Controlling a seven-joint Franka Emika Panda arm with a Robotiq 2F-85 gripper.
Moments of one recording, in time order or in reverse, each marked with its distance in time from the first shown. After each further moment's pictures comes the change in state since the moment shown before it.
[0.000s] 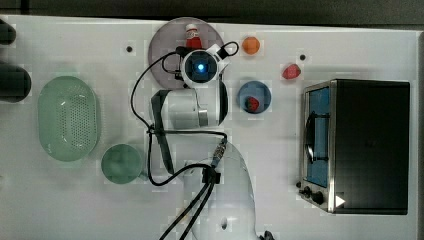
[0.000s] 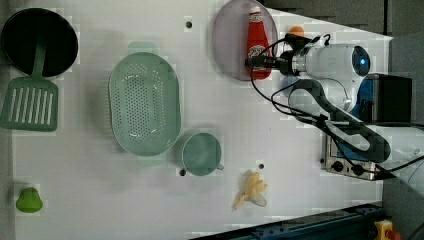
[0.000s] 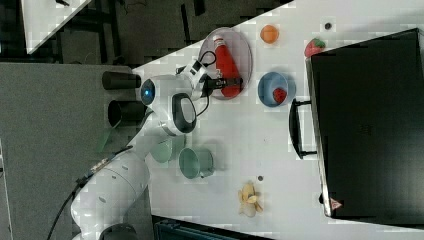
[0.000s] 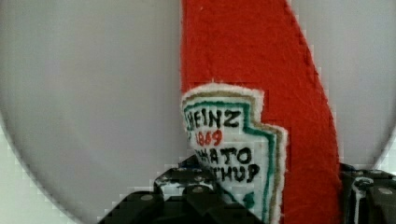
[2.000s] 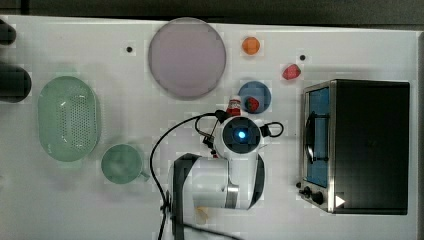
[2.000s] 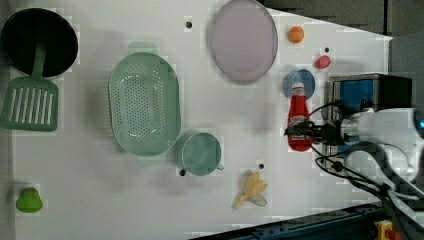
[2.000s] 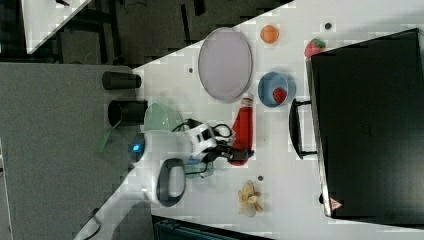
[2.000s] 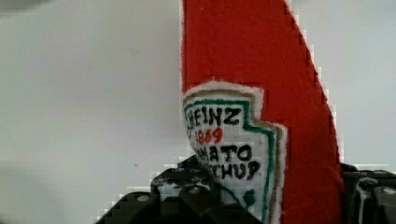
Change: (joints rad) arm -0.071 -0.590 -0.082 -0.641 0.098 -0.211 0.128
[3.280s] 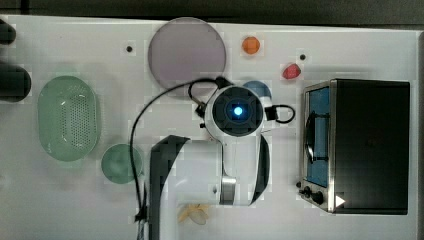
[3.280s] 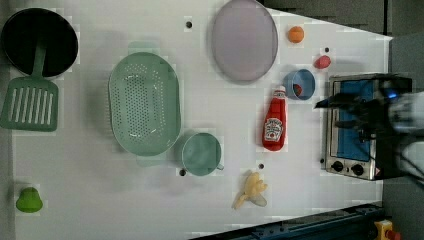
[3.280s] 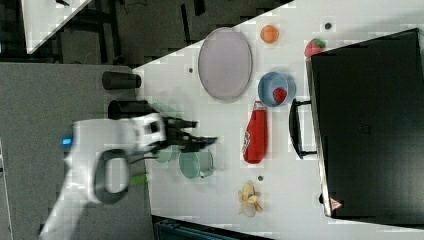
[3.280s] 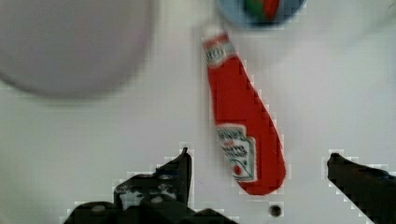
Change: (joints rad) arm 0.005 -0.184 0.041 0.238 0.016 -0.294 0.262
